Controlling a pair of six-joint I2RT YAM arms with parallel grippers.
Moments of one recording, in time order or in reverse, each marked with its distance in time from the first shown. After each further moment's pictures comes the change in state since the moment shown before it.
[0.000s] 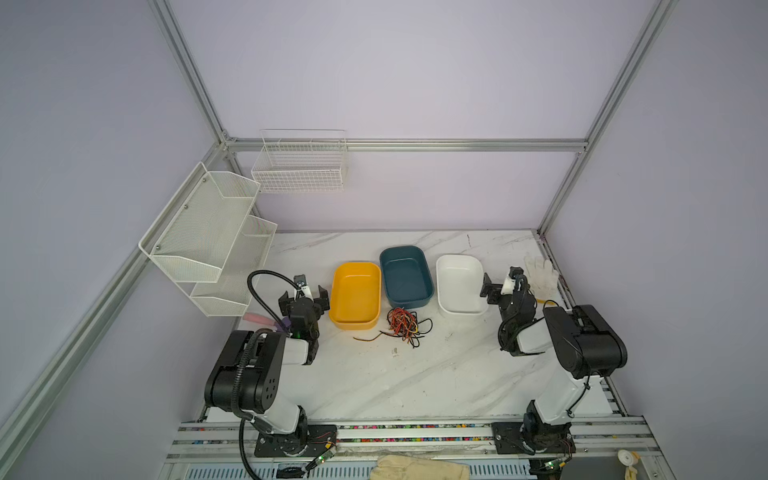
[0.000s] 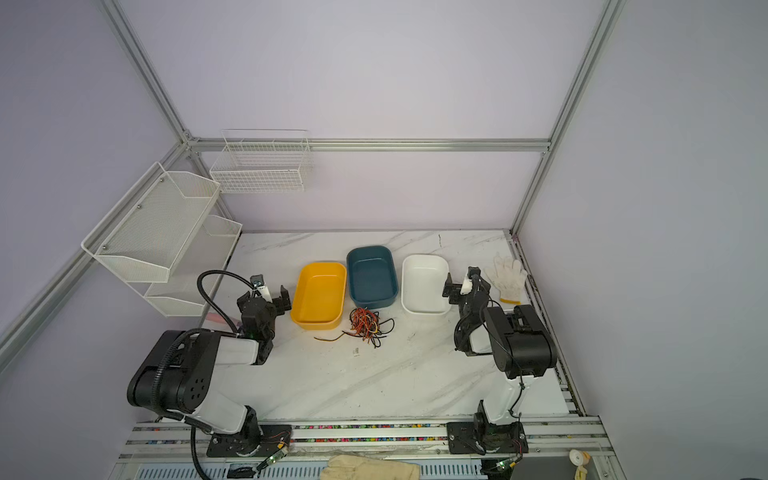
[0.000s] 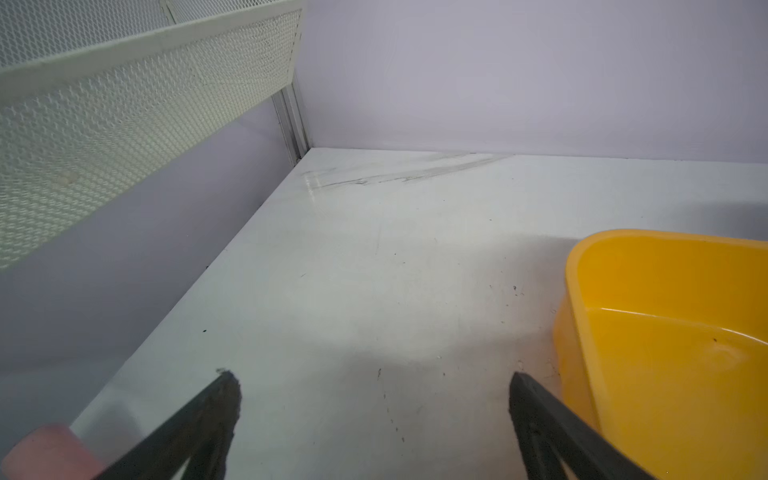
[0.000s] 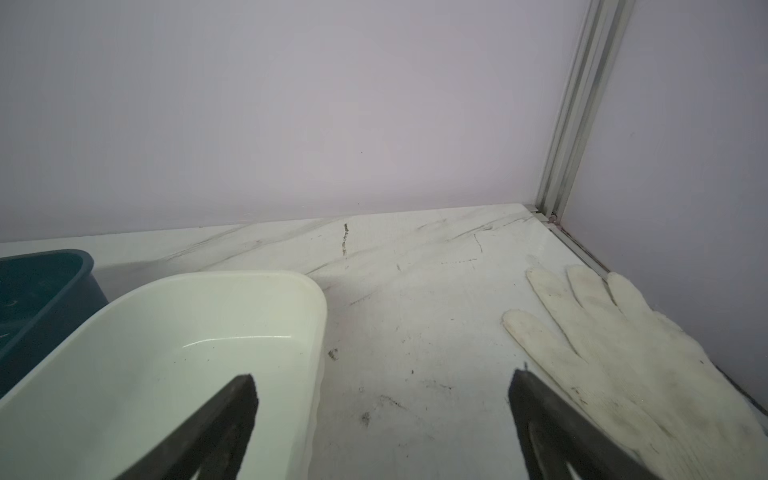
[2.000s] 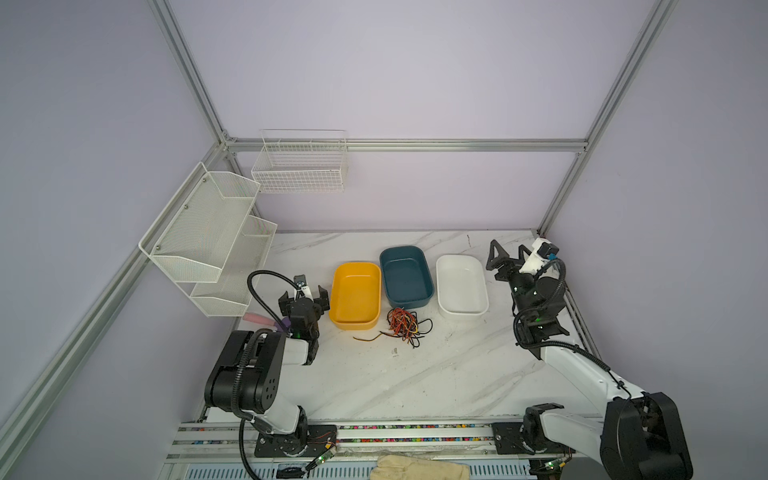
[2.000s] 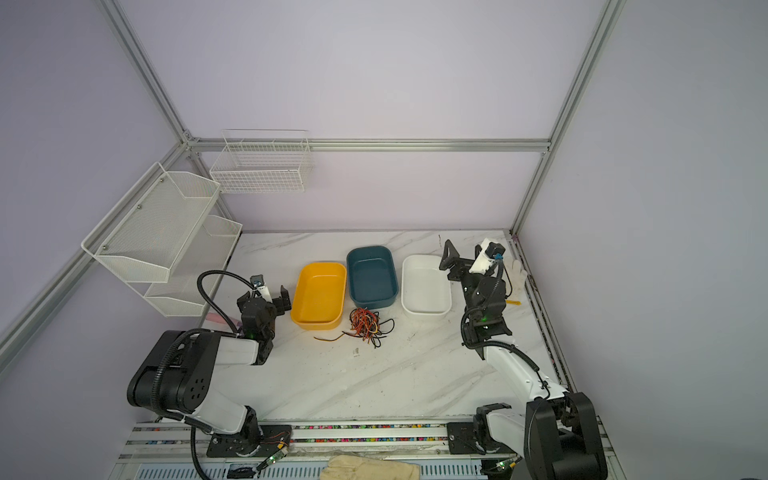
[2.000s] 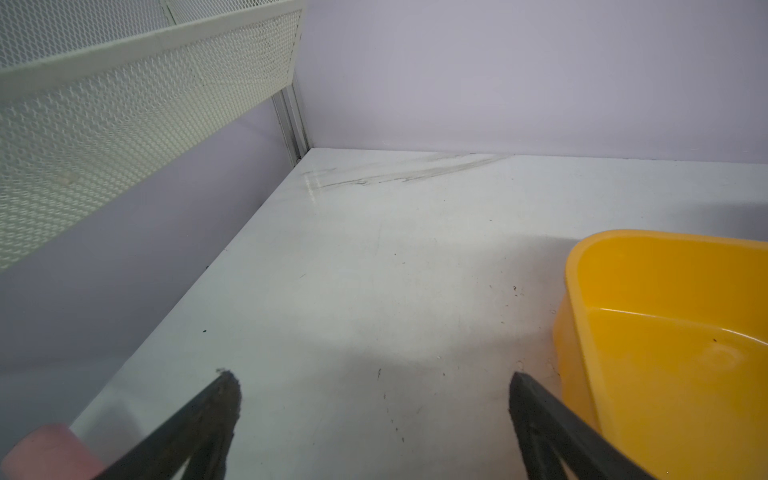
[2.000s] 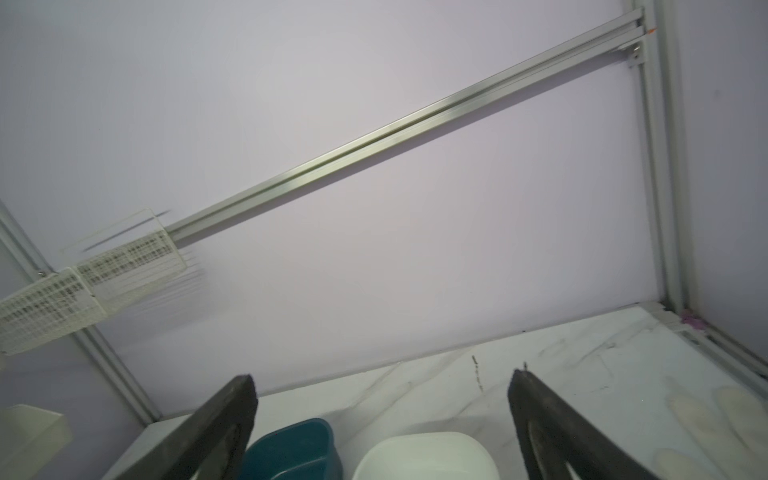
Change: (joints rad) left arm 0.000 0.000 0.000 0.001 0.000 0.000; right arm 0.088 -0.625 0.186 -0.537 -0.109 0.394
